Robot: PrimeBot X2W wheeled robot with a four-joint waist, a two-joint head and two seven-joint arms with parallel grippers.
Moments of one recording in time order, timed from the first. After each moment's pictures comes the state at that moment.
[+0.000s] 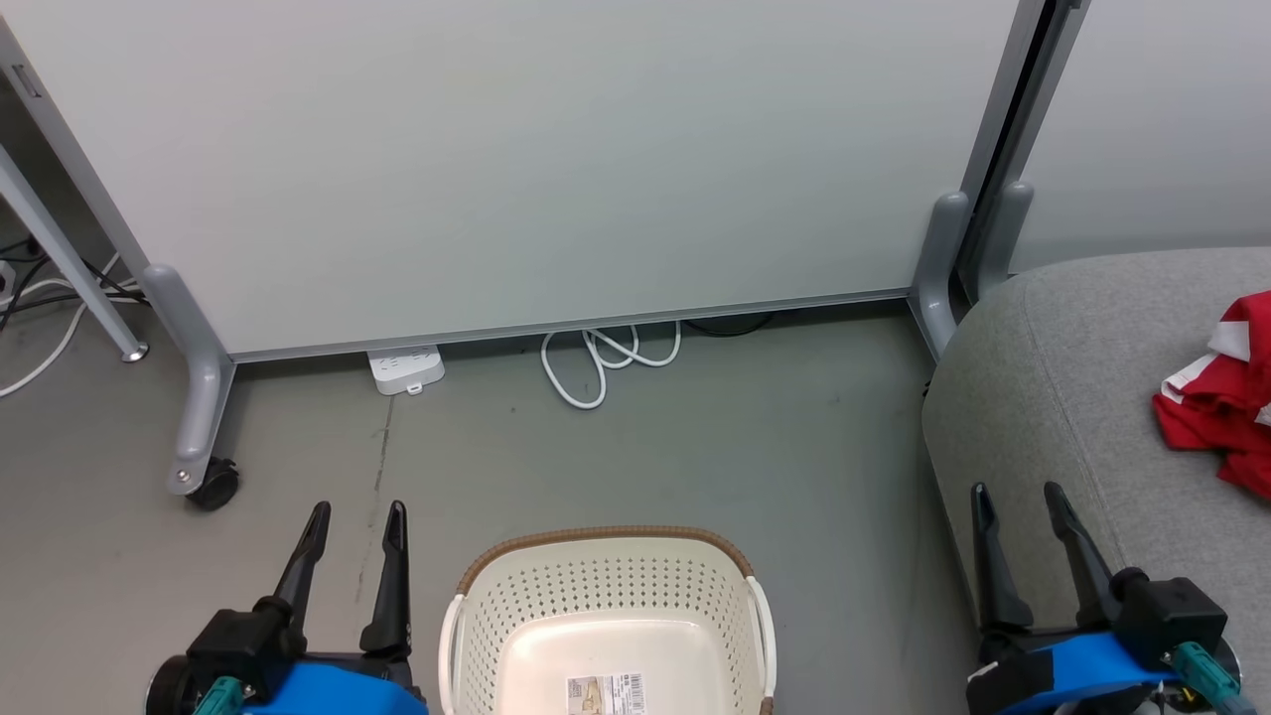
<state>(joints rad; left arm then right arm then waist) -0.09 0.05 -0.07 0.26 -0.19 -0.08 -0.26 -0.05 -0.06 -0.04 0.25 0.12 0.13 -0.26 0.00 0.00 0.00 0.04</state>
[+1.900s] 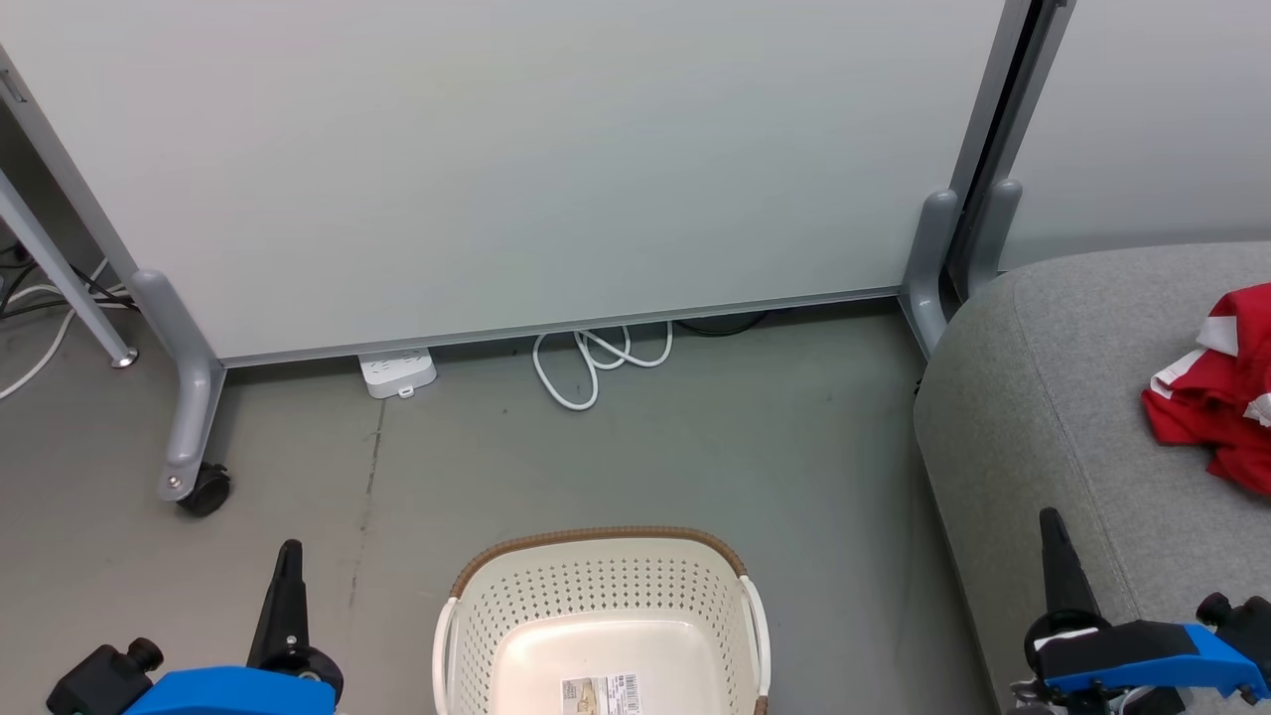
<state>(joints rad) -0.07 0.04 0.03 0.28 -0.97 -0.11 -0.05 -0.06 -0.05 -0.08 0.28 0.94 0.13 -0.05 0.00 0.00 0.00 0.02</state>
